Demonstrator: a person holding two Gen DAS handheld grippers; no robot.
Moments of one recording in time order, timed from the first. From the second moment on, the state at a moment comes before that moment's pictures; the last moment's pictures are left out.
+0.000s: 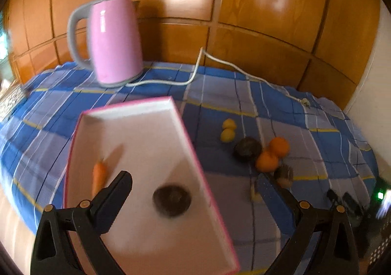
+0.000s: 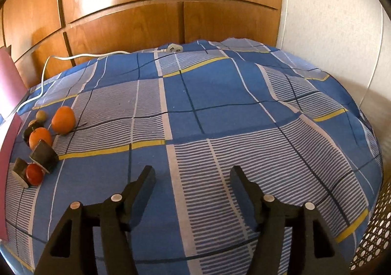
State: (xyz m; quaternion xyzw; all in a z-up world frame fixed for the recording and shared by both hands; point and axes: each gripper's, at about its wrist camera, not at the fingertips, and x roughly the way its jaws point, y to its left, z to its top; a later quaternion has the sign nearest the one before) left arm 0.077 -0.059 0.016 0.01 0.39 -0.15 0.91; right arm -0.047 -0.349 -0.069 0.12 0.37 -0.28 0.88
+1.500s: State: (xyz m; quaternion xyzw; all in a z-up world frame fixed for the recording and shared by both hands) left arm 0.169 -0.049 0.010 -0.07 0.40 -0.08 0.91; right arm -0.057 -0.359 -0.070 0.18 0.33 -0.29 0.88
